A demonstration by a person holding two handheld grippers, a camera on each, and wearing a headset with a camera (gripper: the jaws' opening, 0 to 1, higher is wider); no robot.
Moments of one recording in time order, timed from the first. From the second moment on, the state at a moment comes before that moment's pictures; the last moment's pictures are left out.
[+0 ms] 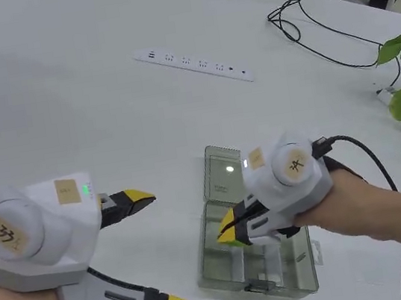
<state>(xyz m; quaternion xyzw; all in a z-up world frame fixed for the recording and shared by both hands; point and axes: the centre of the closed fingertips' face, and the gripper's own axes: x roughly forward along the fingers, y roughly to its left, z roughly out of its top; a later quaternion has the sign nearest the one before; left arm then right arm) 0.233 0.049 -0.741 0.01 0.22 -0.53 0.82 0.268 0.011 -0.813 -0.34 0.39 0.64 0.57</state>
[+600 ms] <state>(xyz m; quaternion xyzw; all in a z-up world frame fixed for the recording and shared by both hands) 0.236 0.046 -0.739 0.00 0.22 -0.53 0.82 0.269 0.010 -0.820 -0.36 0.39 0.63 0.57</state>
